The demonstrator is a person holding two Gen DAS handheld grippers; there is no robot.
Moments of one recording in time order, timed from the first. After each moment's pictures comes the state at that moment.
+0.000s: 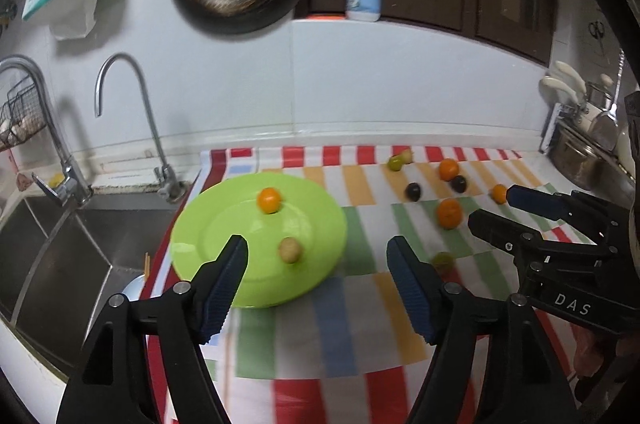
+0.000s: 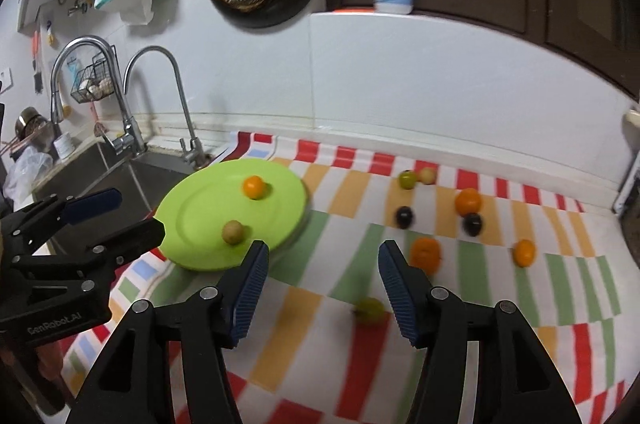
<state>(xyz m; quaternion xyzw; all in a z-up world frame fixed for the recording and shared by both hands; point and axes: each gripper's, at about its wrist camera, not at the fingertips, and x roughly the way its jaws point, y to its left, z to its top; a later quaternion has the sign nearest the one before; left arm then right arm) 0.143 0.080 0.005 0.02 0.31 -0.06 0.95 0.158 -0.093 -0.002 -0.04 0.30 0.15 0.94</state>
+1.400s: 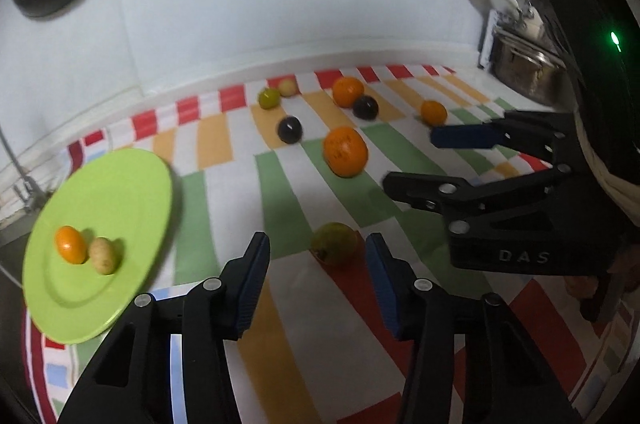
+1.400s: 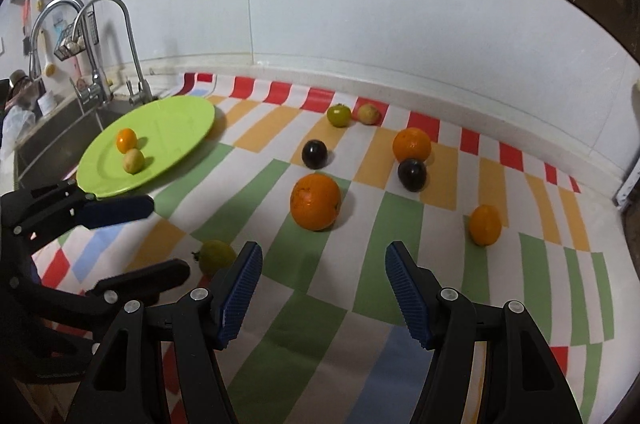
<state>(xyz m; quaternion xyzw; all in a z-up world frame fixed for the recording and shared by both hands) 0.199 -0.043 -0.089 0.08 0.38 -0.20 0.90 0.224 -0.176 -0.079 -0.08 0.37 0.16 0.91</state>
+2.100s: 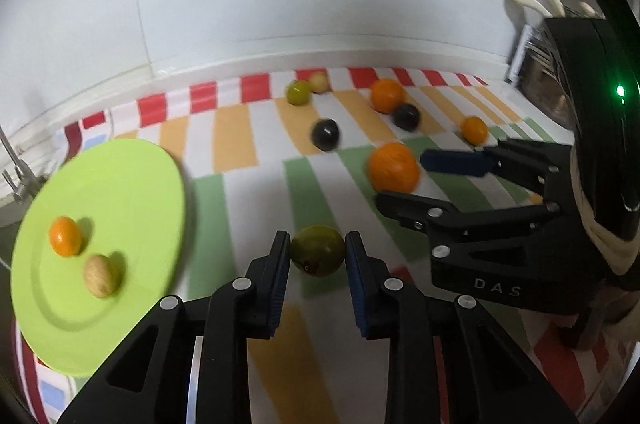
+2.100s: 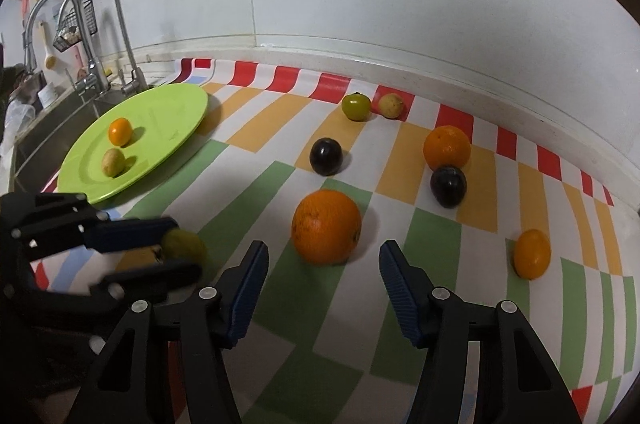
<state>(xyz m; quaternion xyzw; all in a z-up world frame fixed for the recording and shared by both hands) 0.242 -0.025 -0.095 0.05 0.39 -0.16 0.90 0.268 -0.155 -0.102 -0.08 0.39 0.18 0.90</state>
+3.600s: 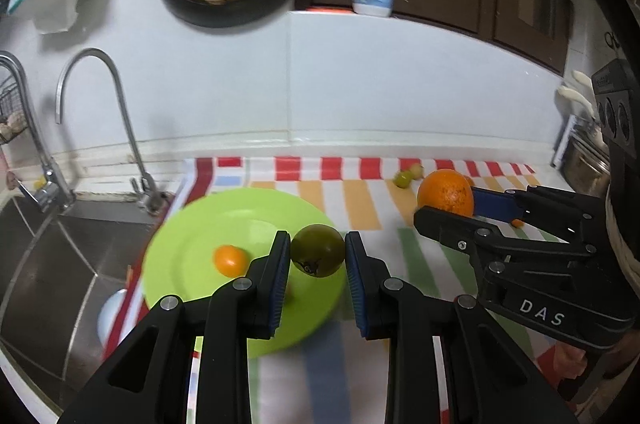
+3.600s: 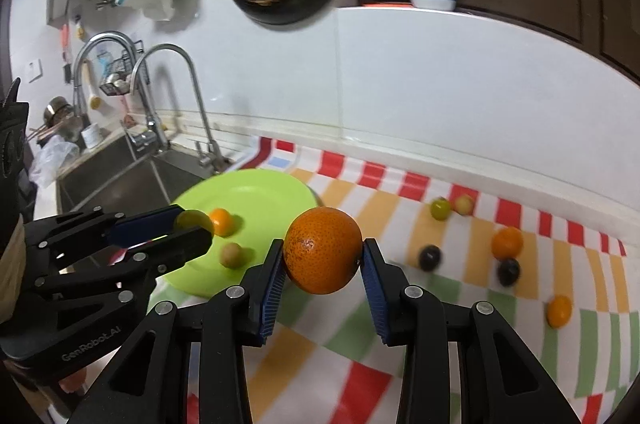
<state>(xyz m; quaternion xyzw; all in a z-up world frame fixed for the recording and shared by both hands) 0.191 0.079 -0.020 0.00 0.29 -0.04 0.96 0.231 -0.073 -0.014 -0.05 0.30 0.25 0.92</state>
